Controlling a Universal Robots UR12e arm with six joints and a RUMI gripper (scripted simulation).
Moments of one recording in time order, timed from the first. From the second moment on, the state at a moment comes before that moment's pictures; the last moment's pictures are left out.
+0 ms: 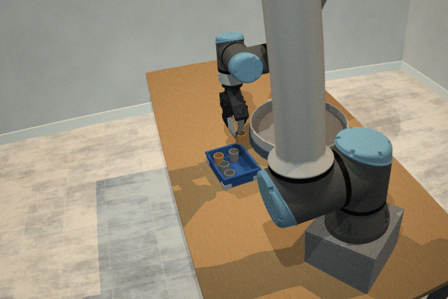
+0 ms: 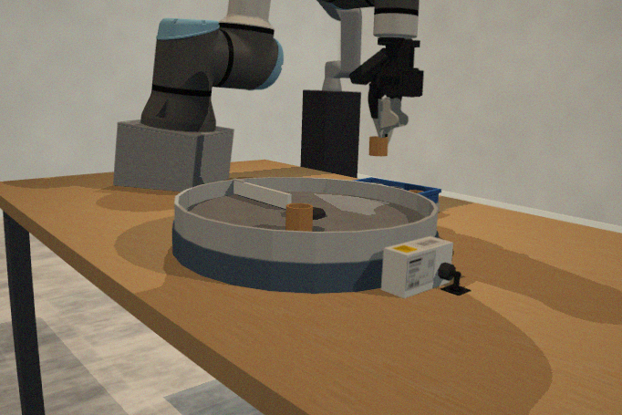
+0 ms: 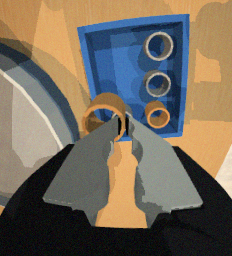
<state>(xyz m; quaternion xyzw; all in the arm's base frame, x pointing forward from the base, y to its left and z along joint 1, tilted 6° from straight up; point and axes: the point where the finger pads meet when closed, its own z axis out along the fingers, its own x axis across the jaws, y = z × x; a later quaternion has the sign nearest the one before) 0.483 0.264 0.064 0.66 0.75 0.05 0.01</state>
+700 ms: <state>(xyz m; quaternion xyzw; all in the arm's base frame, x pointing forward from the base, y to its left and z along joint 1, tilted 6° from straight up) 0.501 0.183 0.060 0.66 0.75 0.05 0.01</state>
